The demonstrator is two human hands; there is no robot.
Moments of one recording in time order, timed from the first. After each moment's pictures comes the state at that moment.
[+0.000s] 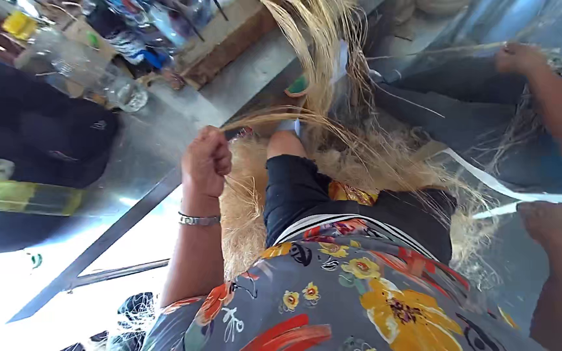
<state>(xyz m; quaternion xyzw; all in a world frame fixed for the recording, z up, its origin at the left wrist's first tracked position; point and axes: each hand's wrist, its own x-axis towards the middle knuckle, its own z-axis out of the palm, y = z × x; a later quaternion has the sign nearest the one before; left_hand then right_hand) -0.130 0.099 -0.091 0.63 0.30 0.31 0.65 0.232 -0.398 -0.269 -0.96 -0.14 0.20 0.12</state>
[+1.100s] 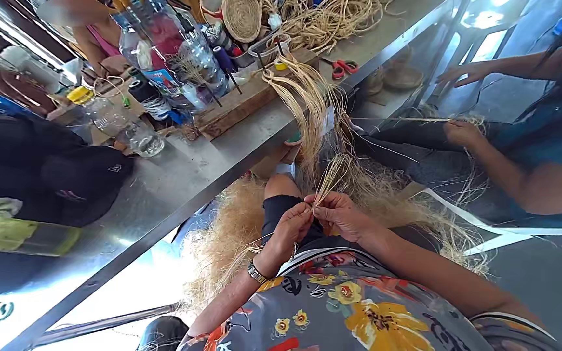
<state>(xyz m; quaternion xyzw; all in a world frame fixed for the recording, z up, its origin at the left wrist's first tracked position) -0.082 -0.005 -0.152 0.58 0.18 0.12 0.78 0.062 -0.107 -0.176 -0.39 -0.29 0.51 0.71</state>
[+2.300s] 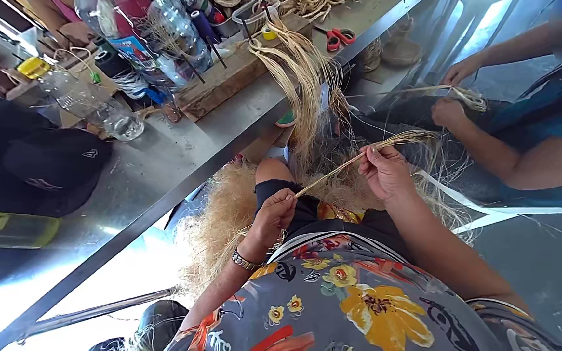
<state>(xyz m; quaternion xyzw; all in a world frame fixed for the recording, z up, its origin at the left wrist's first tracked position) -0.098 0.013 -0.171 0.56 0.18 0.12 0.80 0.141 -0.135 -0.188 -0.42 -0.19 0.30 0.84</state>
